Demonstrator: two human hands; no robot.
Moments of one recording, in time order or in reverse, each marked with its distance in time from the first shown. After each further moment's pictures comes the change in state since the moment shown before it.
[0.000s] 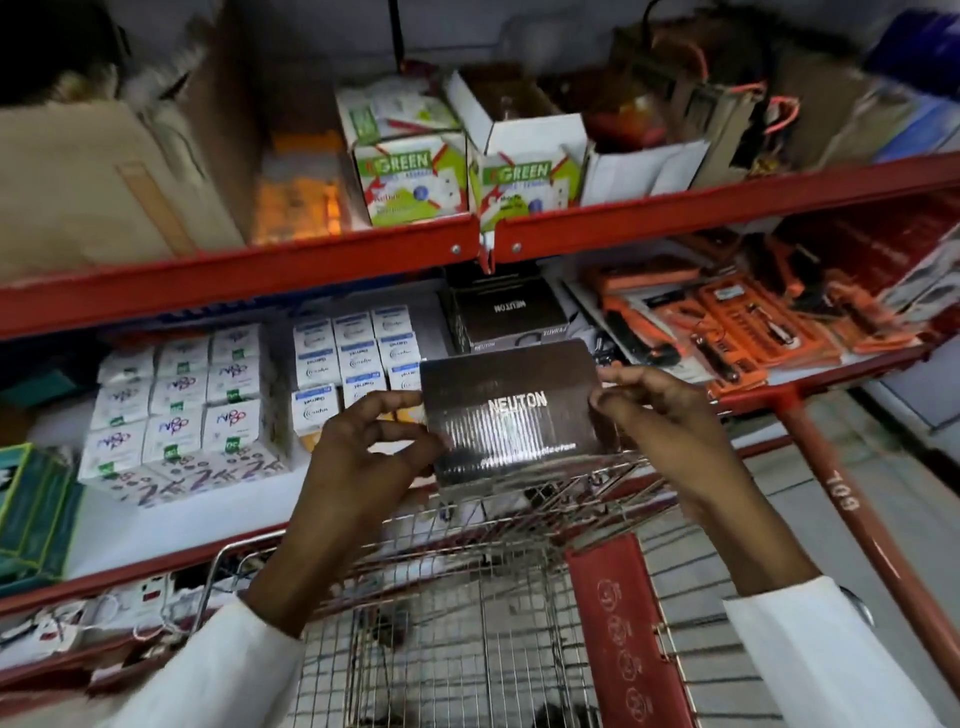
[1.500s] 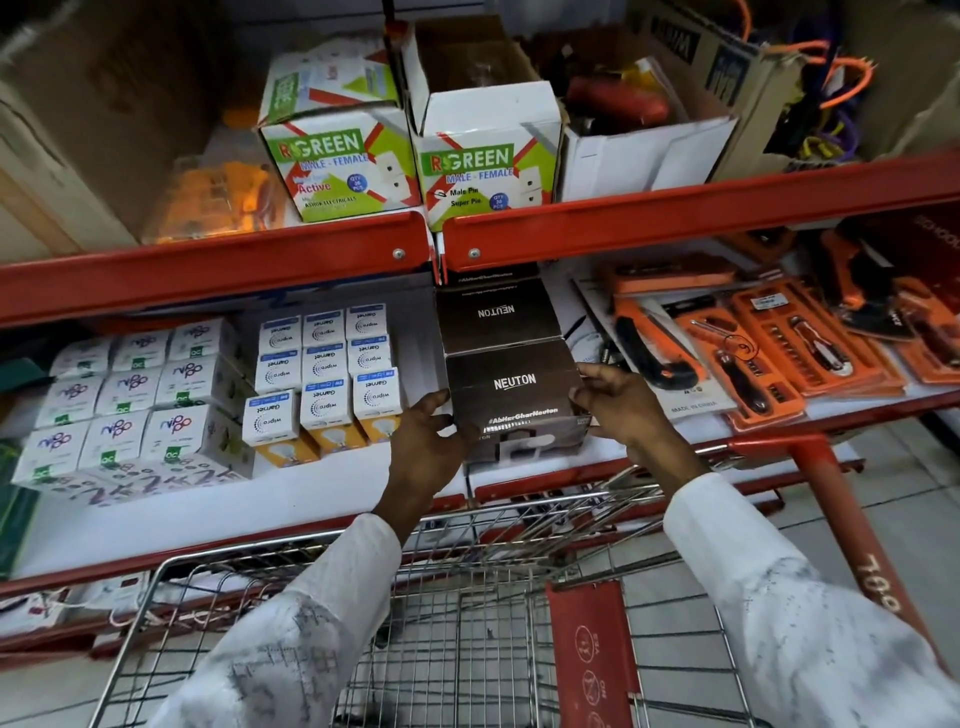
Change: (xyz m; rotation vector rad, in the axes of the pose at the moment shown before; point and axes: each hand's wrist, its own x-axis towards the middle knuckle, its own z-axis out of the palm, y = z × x) left_hand 0.134 -0.067 0.119 0.124 0.120 -0.076; right_hand 0.167 0.099 0.006 -0.081 -0.151 0.235
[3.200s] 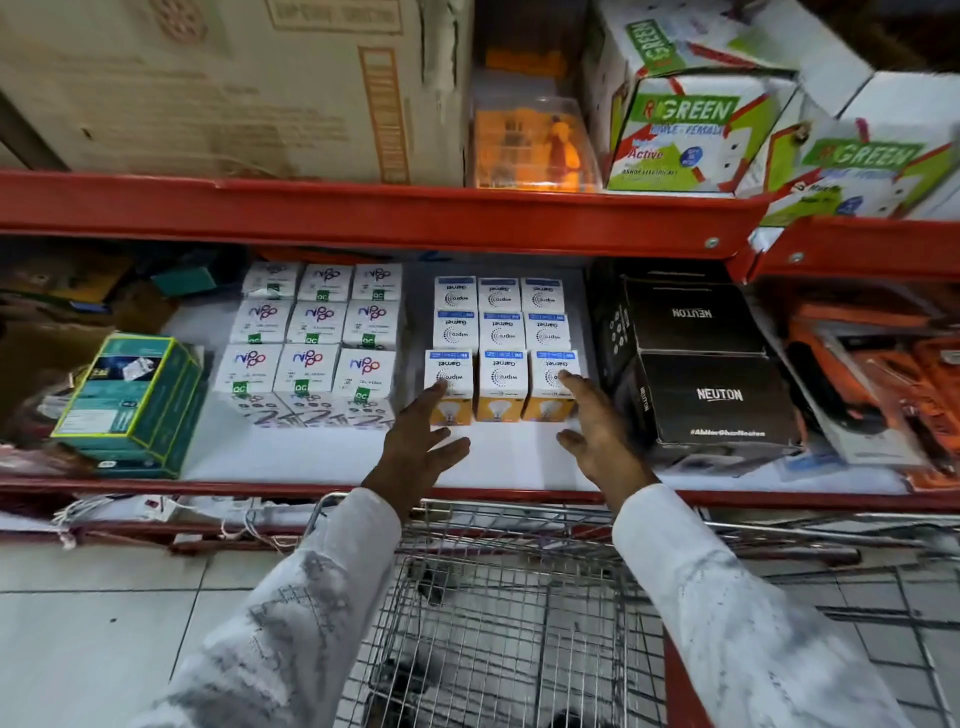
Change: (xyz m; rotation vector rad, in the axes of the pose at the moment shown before) left_hand 0.030 -0.121 -0.197 -0.314 -0.036 -0.089; right_hand -0.019 -0.026 0.245 0.396 -0.092 0.298
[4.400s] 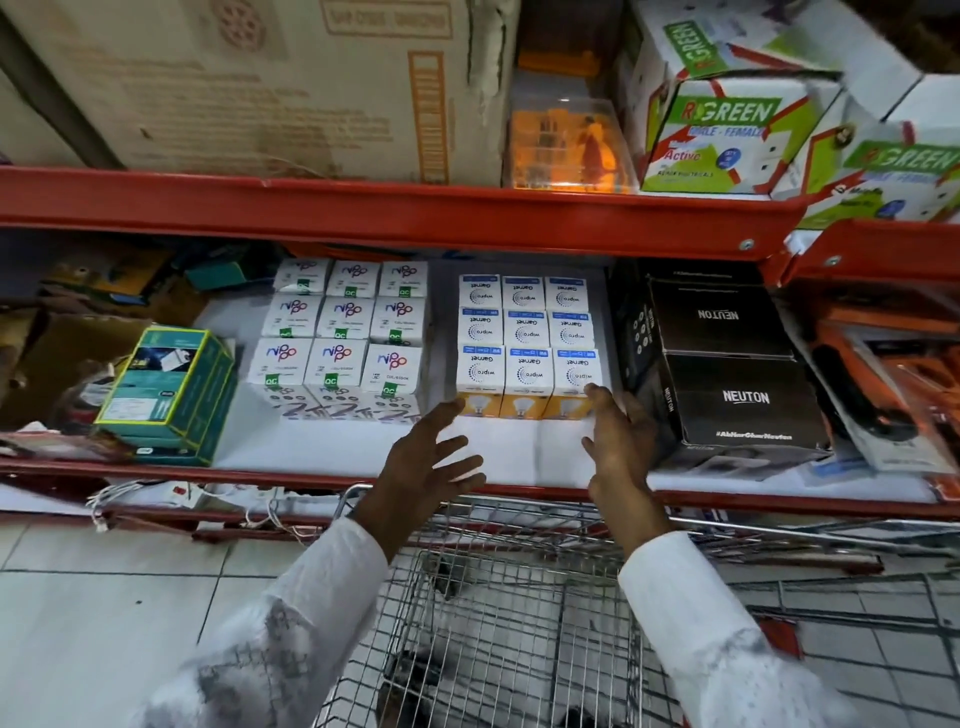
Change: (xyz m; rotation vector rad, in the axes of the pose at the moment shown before) left_hand -0.034 0.022 -0.015 -0.507 0.044 -0.378; right_hand -0.042 0.011 0.018 0.095 0.340 -0.153
